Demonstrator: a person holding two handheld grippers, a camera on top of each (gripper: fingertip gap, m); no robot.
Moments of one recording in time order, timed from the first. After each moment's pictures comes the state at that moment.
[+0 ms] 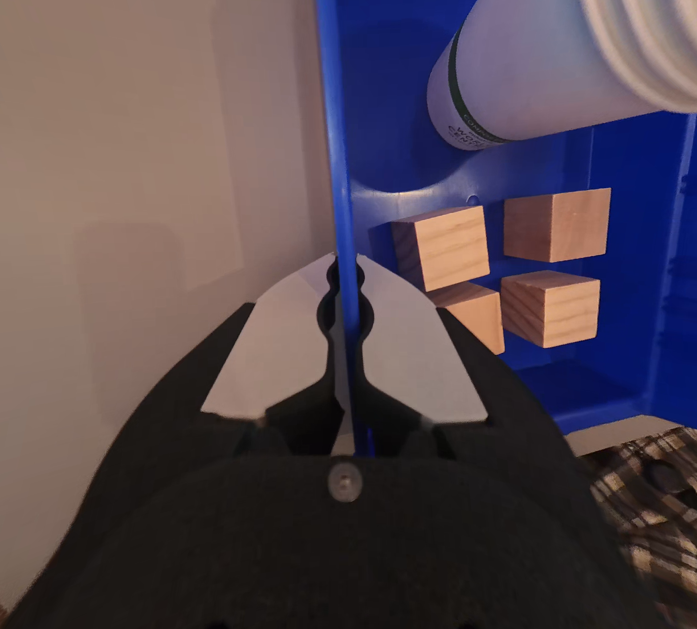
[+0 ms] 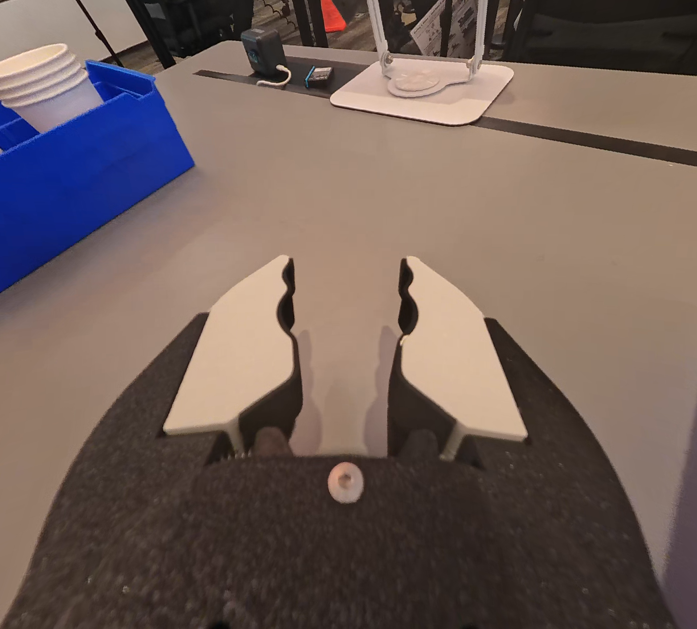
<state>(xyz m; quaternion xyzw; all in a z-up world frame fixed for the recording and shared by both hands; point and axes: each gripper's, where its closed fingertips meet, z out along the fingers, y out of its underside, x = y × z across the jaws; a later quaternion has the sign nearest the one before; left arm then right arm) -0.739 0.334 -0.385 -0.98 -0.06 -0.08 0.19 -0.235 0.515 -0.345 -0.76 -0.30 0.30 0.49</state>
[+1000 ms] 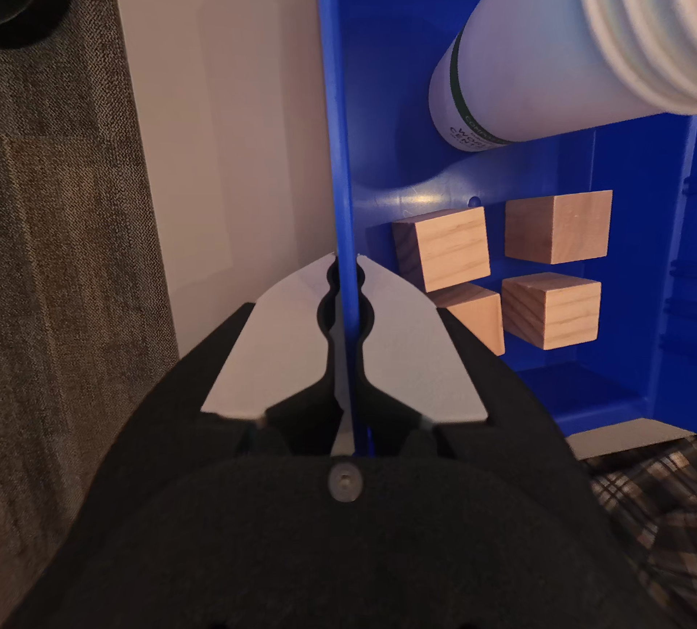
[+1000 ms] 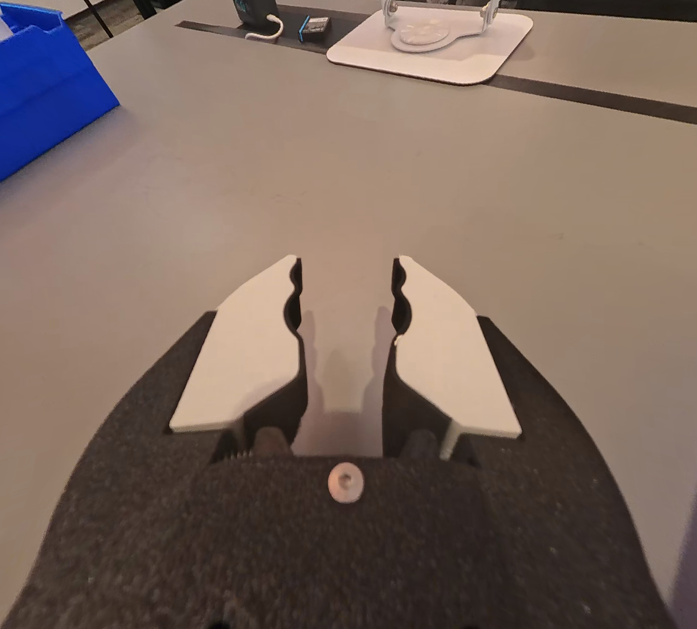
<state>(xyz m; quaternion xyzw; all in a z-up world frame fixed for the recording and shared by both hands) -0.879 0.290 -0.383 -0.97 -0.10 -0.07 0.20 -0.239 0.516 -0.366 -0.79 -0.31 0.28 0.45</state>
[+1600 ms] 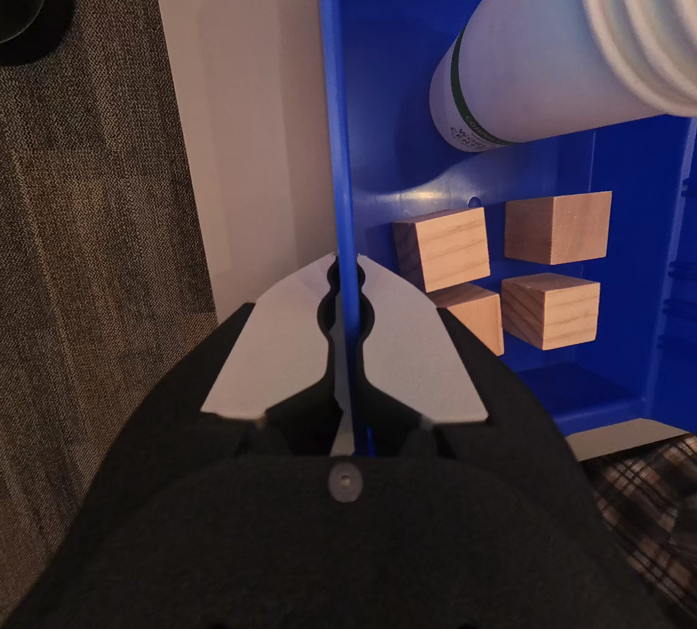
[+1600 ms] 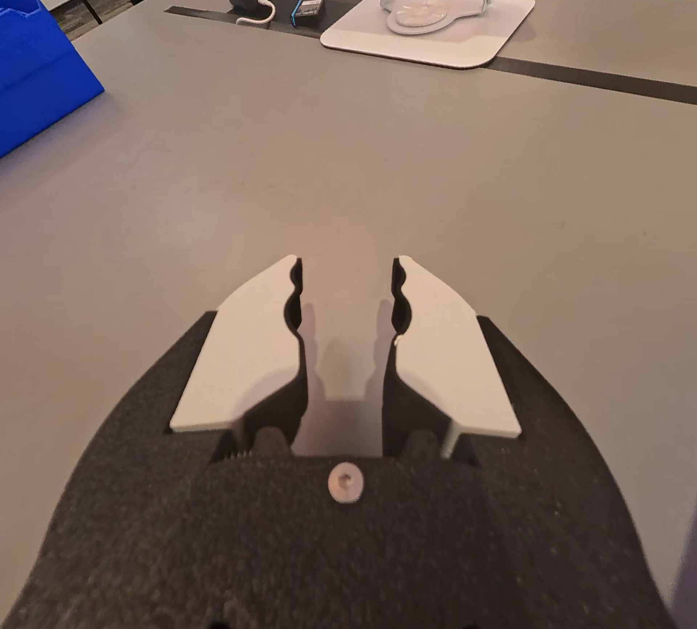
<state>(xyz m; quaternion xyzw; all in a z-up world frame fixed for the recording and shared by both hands) -0.904 0.296 -0.383 -0.97 -0.08 -0.08 0.19 -0.238 0.518 -0.373 -0.79 -0.31 0.28 0.44</state>
